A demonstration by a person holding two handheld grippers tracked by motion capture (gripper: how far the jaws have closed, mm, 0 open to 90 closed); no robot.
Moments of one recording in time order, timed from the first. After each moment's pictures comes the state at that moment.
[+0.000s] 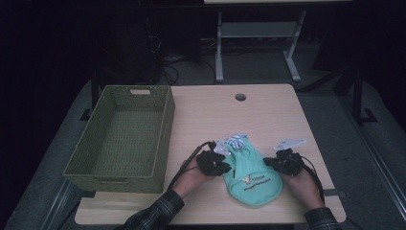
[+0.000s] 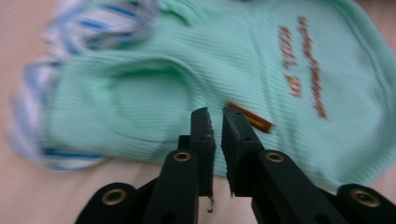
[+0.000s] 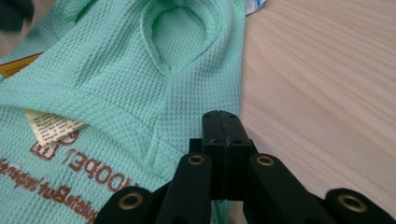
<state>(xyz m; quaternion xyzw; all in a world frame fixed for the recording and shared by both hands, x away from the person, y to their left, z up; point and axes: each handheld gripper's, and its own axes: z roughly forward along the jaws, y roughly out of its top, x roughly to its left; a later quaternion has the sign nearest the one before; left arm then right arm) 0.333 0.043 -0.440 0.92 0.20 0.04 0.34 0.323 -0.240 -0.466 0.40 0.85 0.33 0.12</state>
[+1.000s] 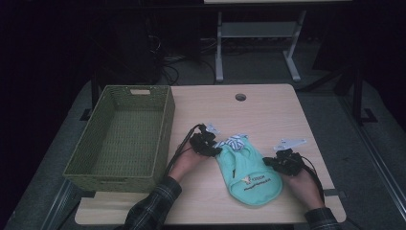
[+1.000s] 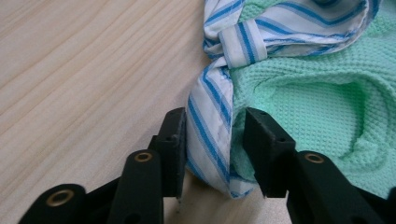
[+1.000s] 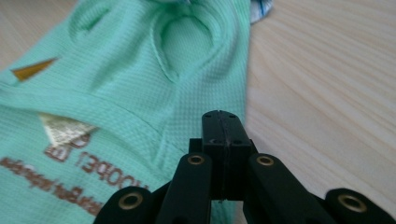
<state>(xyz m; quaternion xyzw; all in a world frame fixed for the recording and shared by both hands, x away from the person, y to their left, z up) 0.400 0.060 -0.461 0.90 0.27 0.08 0.32 0.320 -0.238 -0.461 0.39 0.85 0.34 0.12</state>
